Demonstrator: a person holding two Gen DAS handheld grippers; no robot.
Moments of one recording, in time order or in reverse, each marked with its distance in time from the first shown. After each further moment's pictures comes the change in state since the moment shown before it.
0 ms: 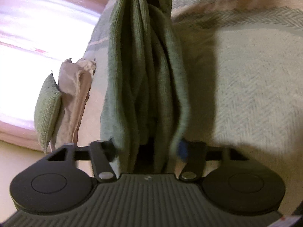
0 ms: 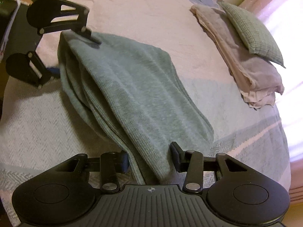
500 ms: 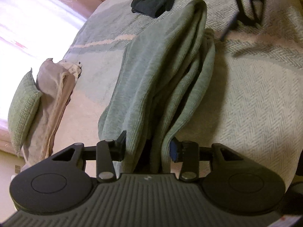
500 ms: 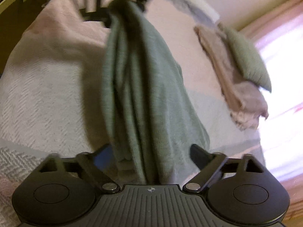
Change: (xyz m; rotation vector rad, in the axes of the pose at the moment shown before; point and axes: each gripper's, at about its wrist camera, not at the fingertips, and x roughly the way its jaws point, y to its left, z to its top) left arm -0.001 0.090 -0.014 -0.087 -0.087 -0.242; right arm 0.009 0.079 -0.047 -0.172 -0.115 -0.171
